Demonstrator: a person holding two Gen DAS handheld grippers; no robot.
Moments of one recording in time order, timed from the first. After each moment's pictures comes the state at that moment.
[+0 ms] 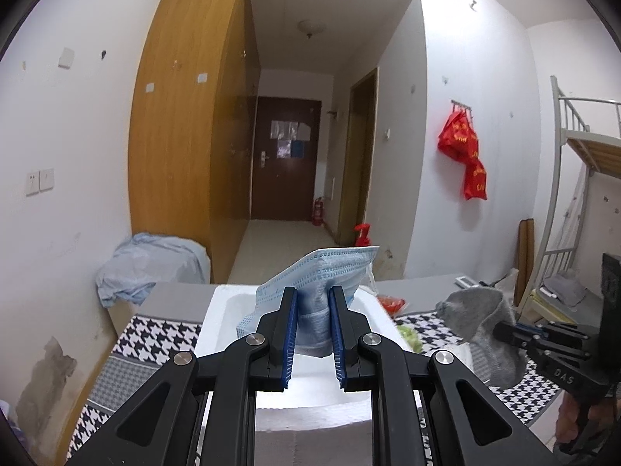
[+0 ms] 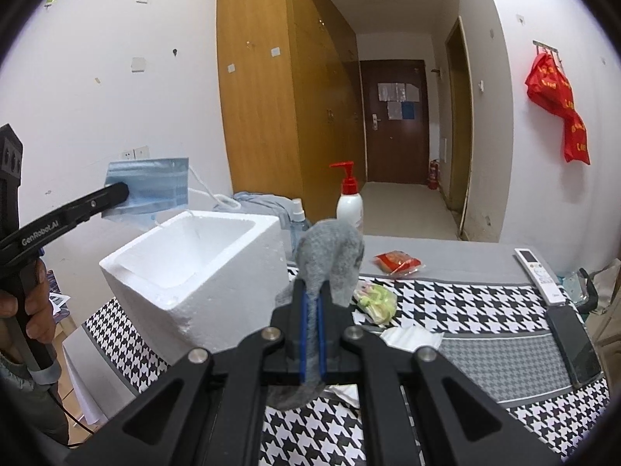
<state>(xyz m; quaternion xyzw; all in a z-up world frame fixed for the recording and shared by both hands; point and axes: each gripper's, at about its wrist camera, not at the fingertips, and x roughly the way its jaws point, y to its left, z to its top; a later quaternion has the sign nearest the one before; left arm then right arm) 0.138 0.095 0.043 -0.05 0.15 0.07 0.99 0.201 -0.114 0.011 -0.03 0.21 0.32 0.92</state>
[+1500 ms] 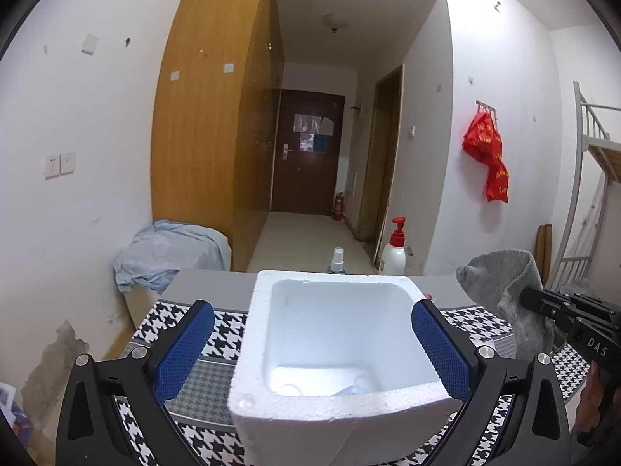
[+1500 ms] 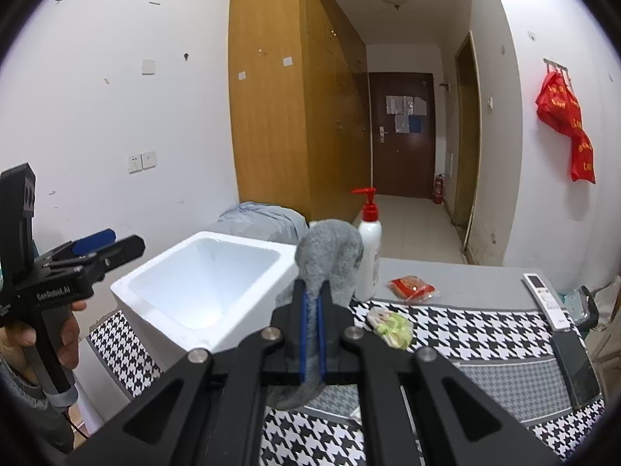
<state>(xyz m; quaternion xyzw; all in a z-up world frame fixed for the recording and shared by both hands) 0.128 0.123 0.037 -0.07 0.15 0.10 0.98 0.193 -0.082 0.034 -0.04 0.18 0.34 0.92</state>
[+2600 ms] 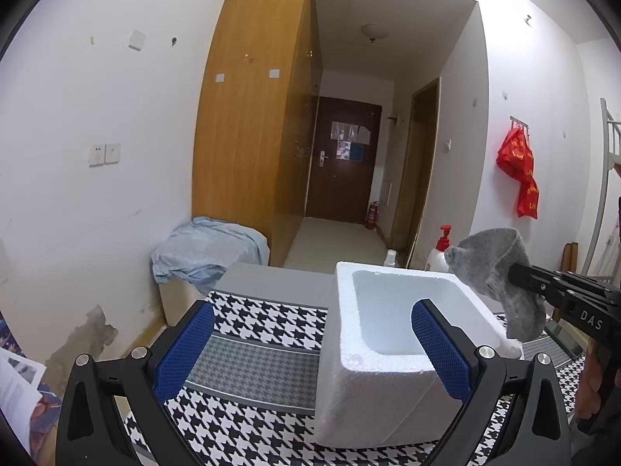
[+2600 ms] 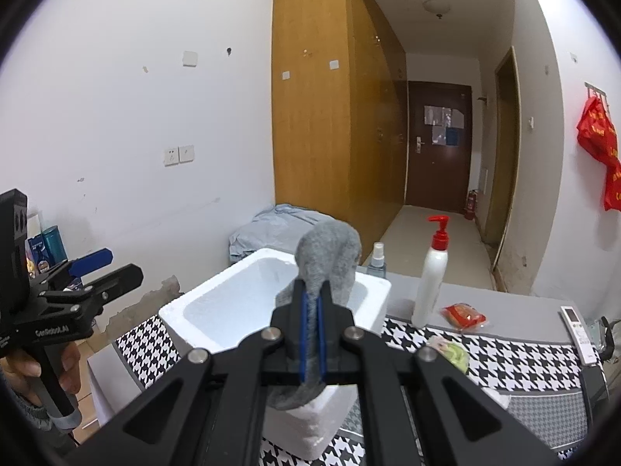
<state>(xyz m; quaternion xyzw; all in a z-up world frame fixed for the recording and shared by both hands) 0.078 0.157 0.027 -0.09 0.14 0.17 0.97 0.182 -0.012 0.045 -0.06 0.17 0.39 0.90</state>
